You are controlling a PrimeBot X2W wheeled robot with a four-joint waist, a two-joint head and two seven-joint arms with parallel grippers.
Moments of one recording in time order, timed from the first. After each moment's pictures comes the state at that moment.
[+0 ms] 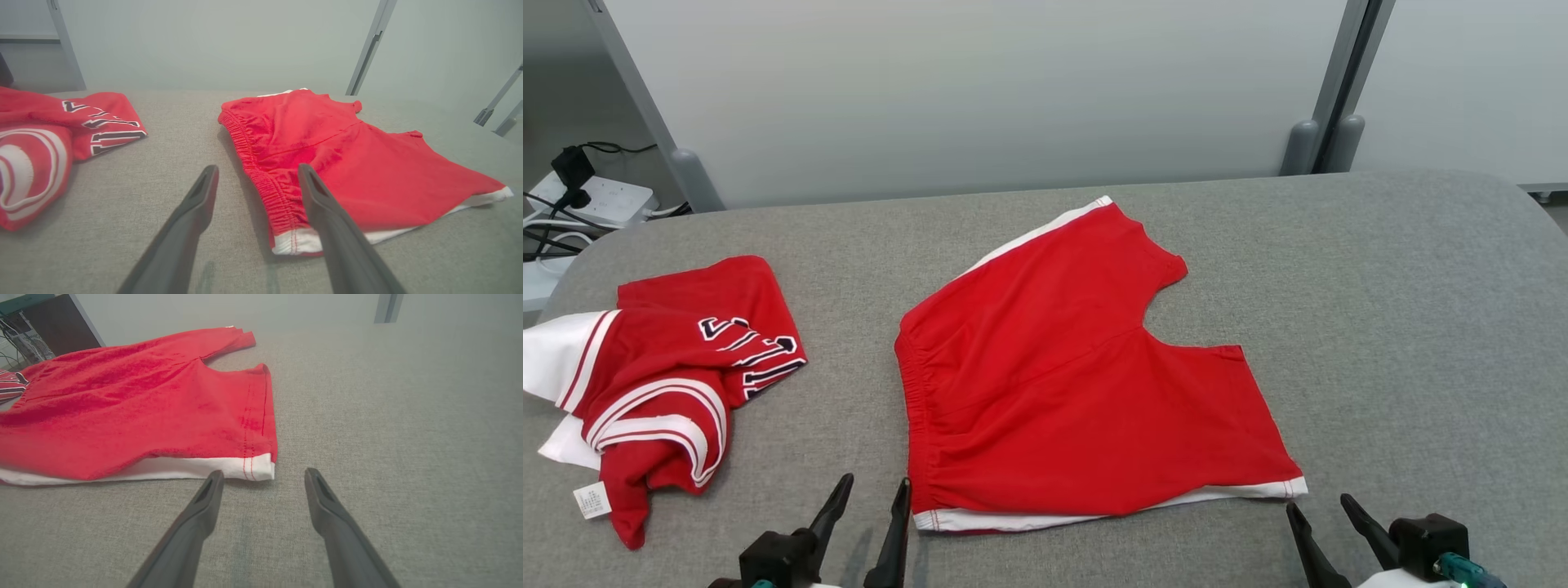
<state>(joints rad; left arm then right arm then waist) 0.04 0.05 -0.12 0.34 -0.22 -0.10 -0.25 -0.08 -0.17 0.30 0.57 0.36 0.13 -0.25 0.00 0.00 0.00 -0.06</state>
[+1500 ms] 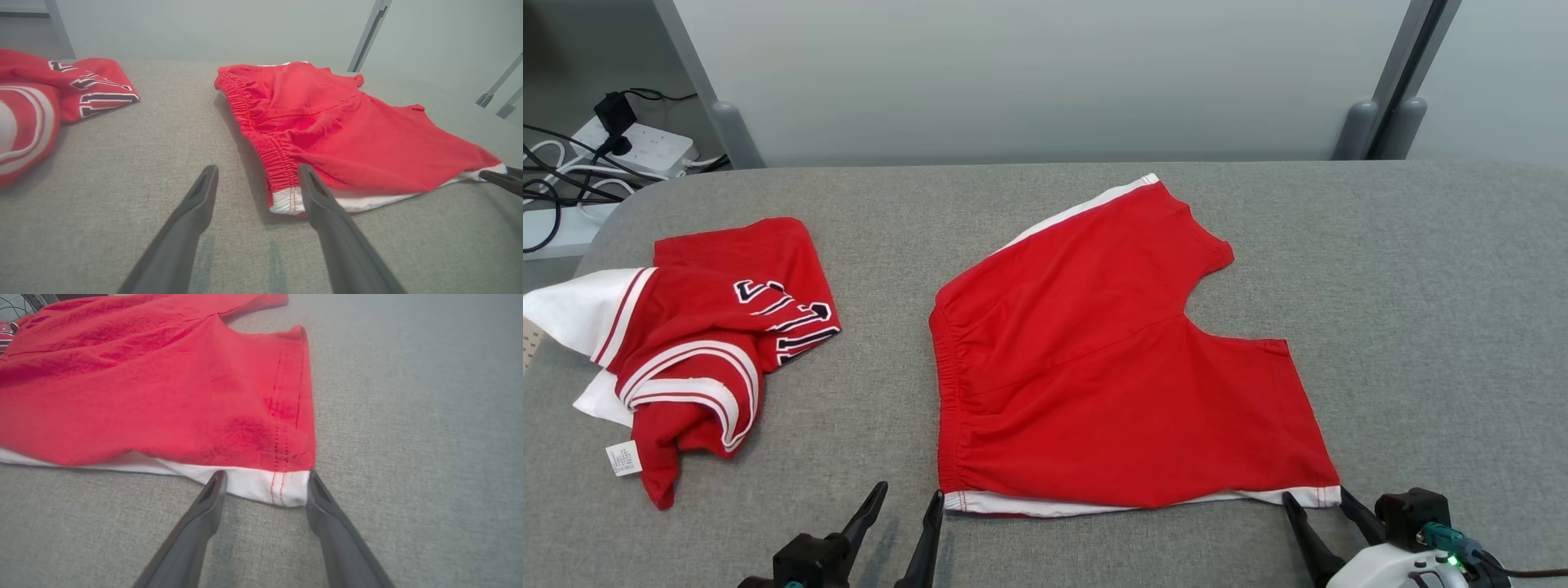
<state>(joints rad) 0.03 0.05 -0.19 0.37 -0.22 -0.12 -0.25 -0.20 -0.20 0.40 0.72 0.41 0.13 -0.25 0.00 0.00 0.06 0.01</state>
